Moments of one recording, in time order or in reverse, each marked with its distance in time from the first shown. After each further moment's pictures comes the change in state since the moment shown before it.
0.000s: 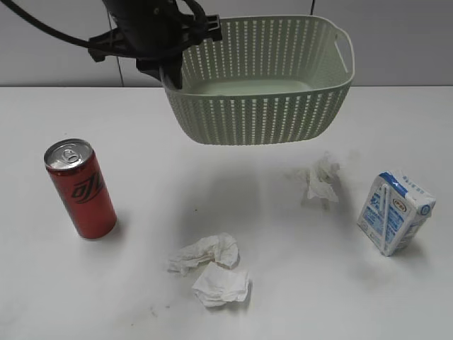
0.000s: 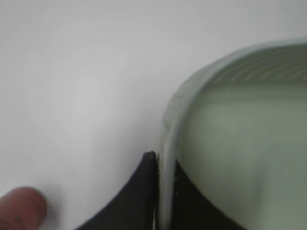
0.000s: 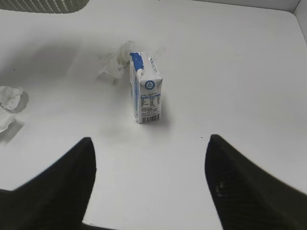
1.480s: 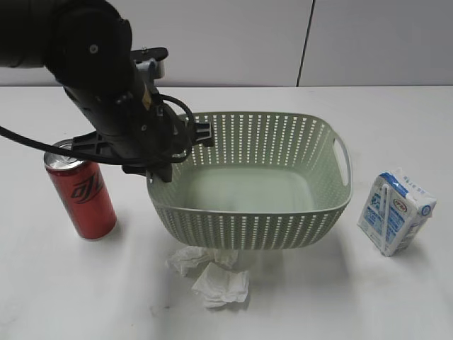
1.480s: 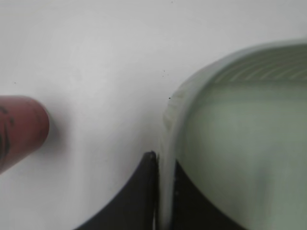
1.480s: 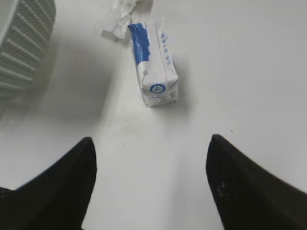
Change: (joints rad) left arm -0.130 -0.180 0.523 0.064 -0.245 -0.161; right arm 0.000 0.944 -0.140 0.092 -0.272 -0.129
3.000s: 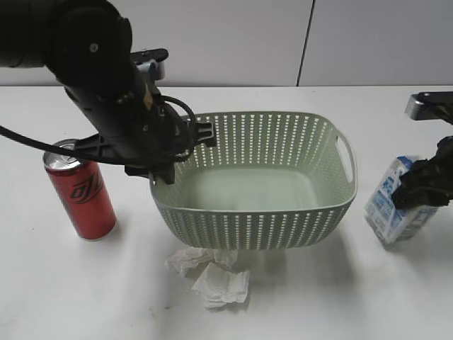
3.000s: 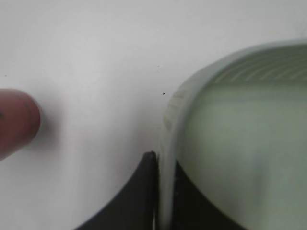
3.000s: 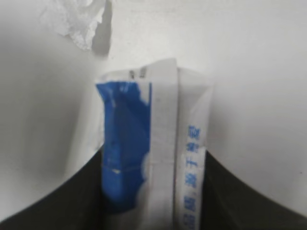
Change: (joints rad) left arm 0.000 0.000 0.000 -0.029 -0.002 0.000; right arm 0.000 0.631 -0.139 0.170 -0.233 -0.240
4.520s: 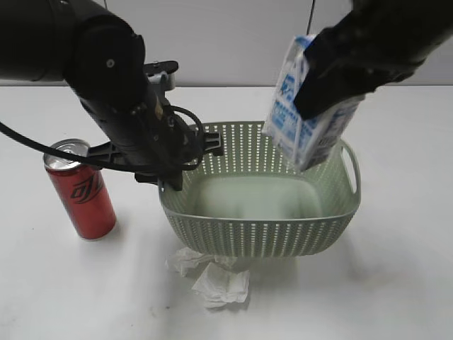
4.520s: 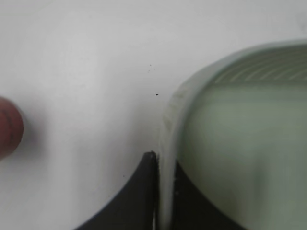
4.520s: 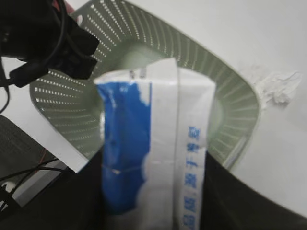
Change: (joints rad) left arm 0.000 0.045 0.000 -0.026 -0.045 0.038; right arm 0.546 -0.090 -0.557 -0.225 0.492 0.469
